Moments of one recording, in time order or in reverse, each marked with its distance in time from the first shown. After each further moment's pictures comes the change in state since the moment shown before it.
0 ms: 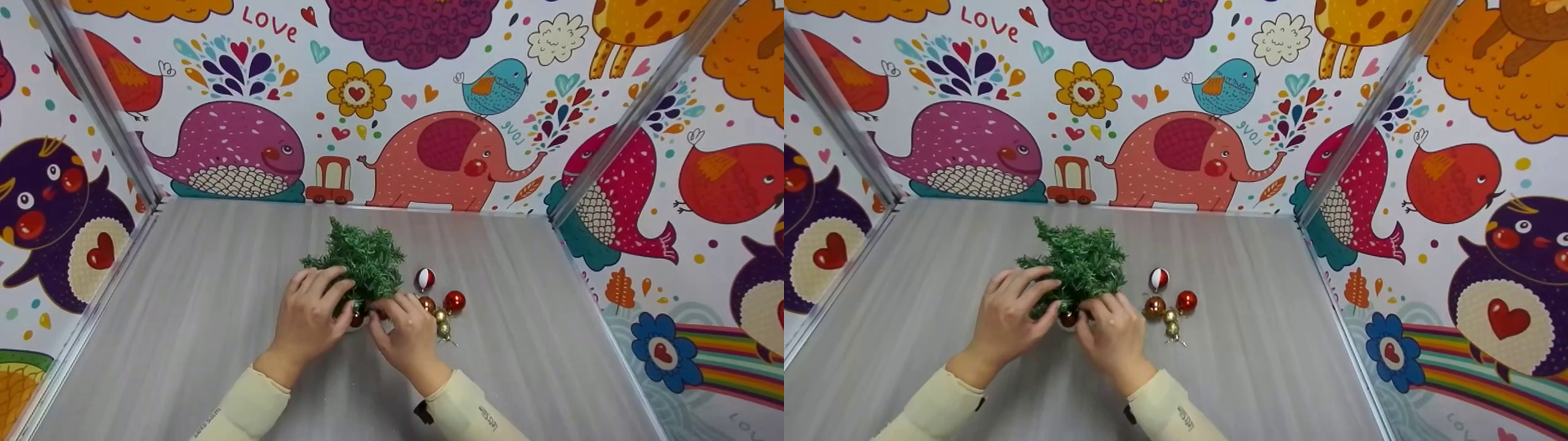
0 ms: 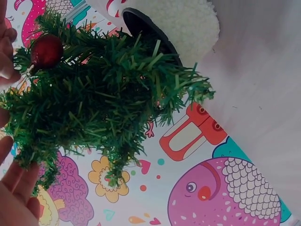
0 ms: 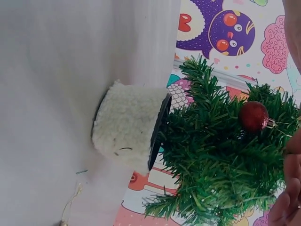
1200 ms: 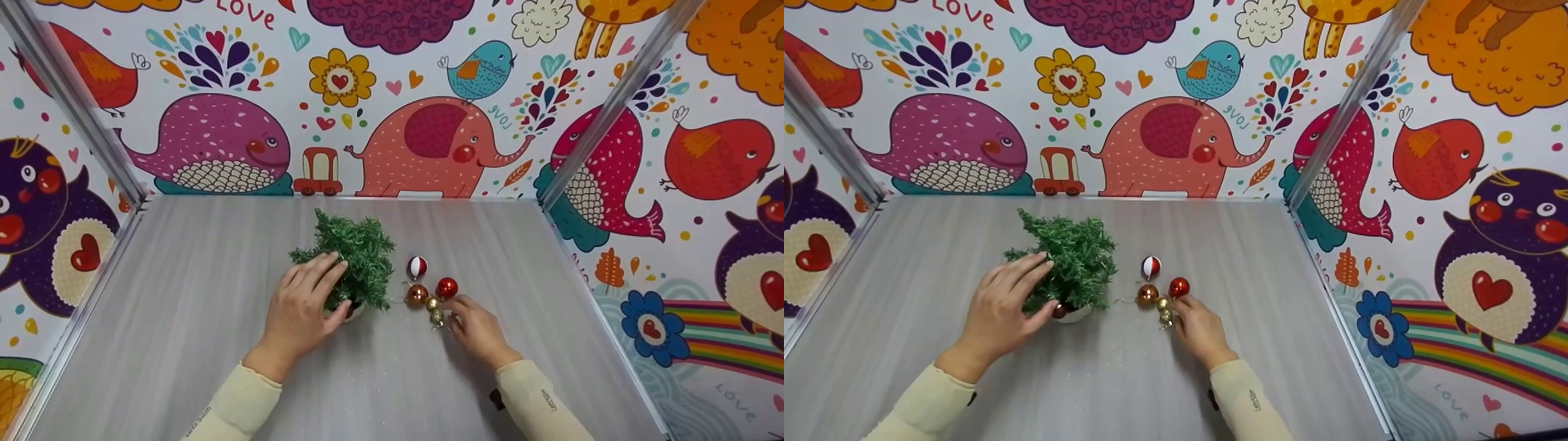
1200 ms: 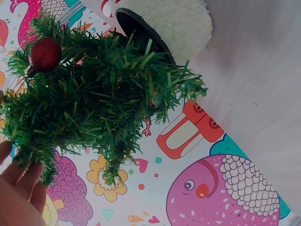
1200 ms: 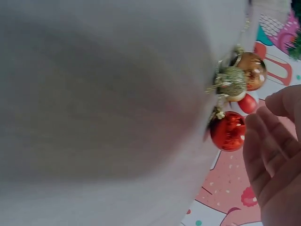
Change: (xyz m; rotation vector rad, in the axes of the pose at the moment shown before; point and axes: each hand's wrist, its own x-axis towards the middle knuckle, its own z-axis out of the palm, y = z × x) left_hand -0.006 -0.002 -0.001 -0.006 -0.166 -0.019; right_hand -0.093 0.147 -0.064 -0.045 -0.541 0.251
